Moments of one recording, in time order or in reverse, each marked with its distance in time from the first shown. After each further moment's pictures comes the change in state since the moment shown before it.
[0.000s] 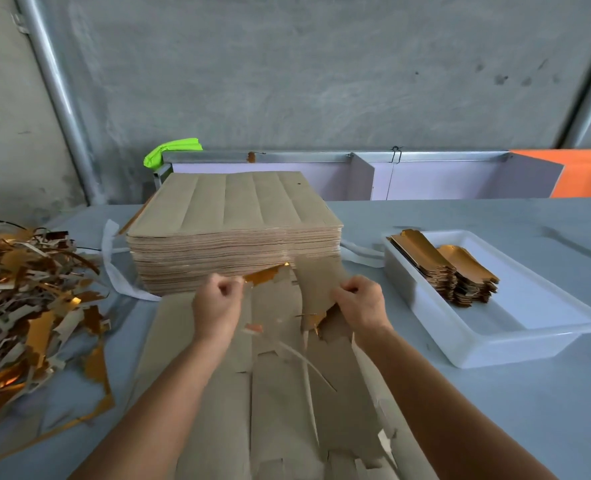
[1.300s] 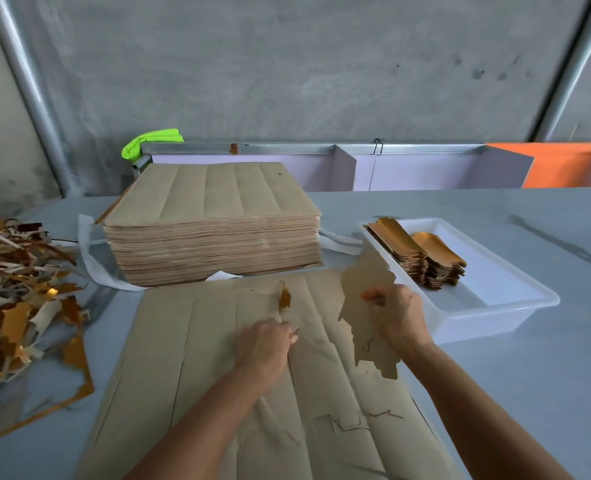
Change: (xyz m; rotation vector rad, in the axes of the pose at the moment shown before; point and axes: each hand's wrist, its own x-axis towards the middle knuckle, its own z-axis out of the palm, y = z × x) left_hand -0.079 -0.029 0.051 0.949 -0.477 0.518; right_hand -0.030 0.018 -0.080 -0.503 0.106 -0.130
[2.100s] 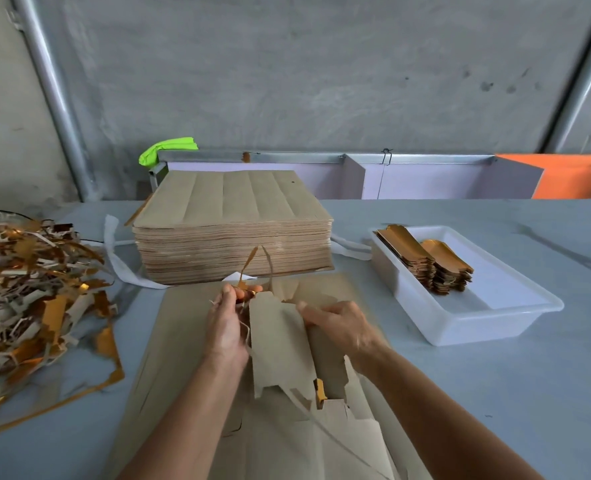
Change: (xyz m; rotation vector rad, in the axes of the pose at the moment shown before) left_hand -0.016 -0.029 -0.052 -1.960 0.458 -0.554; right_hand -0.048 -0.055 0.031 0.338 -0.472 0.078
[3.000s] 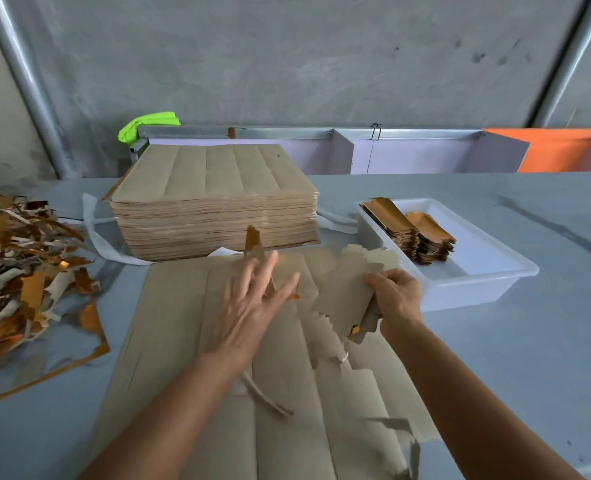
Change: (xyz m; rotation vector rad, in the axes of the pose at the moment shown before) left_hand -0.032 -0.019 -0.014 1.789 -0.410 1.219; right_hand 0.002 0.042 -0.053 0.458 0.584 0.105
